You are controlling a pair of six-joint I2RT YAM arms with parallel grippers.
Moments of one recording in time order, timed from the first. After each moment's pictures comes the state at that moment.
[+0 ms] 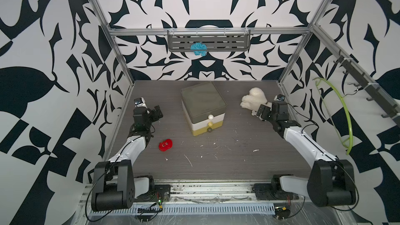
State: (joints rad) left arm 0.02 1.24 0.58 0.24 -0.03 -0.34; right arm 0.03 1.24 0.78 -0.23 0.17 0.40
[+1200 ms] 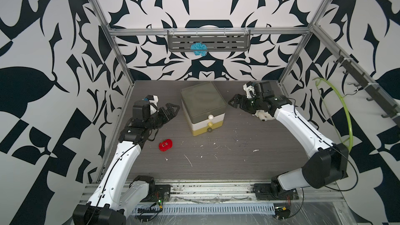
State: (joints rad) left arm -0.16 0.98 0.89 -0.45 0.47 -0.77; right arm 0.30 1.47 1.35 -0.71 -0.38 0.55
